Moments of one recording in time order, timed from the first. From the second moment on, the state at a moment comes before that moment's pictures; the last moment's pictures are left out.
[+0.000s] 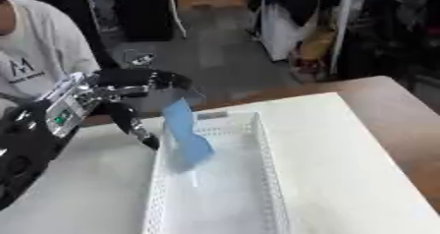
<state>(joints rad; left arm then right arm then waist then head) -1.08 0.49 -0.33 -0.85 -0.63 -0.72 -0.38 -0.30 -0.57 -0.10 -1.98 -0.23 -0.76 -0.40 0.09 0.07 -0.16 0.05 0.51</state>
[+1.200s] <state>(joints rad) -0.50 0.53 -0.17 -1.61 0.18 -0.59 -0.41 -0.16 -0.58 -0.11 -1.98 -0.10 -0.75 -0.44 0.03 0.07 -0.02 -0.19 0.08</state>
